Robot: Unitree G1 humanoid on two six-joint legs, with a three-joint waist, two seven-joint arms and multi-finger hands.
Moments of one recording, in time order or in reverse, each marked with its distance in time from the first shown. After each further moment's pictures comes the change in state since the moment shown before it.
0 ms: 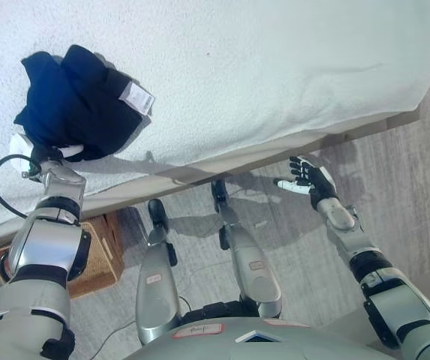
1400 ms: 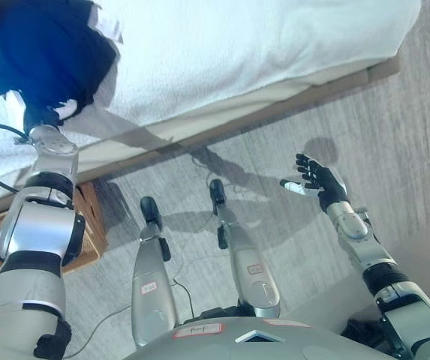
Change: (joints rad) left arm -0.050 0.009 -0.007 -0.053 -0.085 -0.081 -0.129; right arm 0.099 -0.041 -0.017 -0.051 -0.023 -0.051 0.007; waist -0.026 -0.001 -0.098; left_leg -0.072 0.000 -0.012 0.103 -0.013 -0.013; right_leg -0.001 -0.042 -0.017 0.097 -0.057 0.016
